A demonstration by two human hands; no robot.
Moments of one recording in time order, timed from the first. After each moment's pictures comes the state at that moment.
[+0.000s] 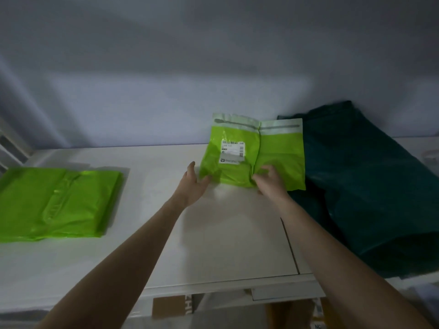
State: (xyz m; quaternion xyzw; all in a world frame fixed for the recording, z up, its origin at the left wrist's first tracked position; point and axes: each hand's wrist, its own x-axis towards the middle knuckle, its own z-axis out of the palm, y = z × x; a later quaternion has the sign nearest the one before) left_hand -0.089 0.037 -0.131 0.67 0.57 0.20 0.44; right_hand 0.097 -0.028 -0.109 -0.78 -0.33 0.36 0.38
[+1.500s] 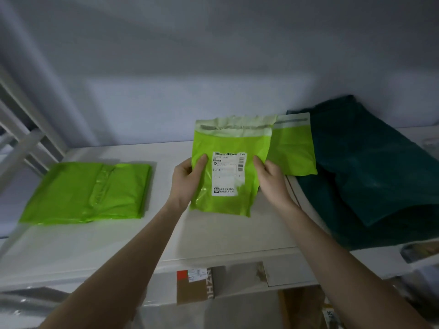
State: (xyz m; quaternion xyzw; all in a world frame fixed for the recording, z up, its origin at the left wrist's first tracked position) left_hand -0.163 -0.014 -0.085 0.55 0.47 0.44 0.53; right_hand 0.011 -0.076 -0.083 -0.69 -0.42 0.27 0.53
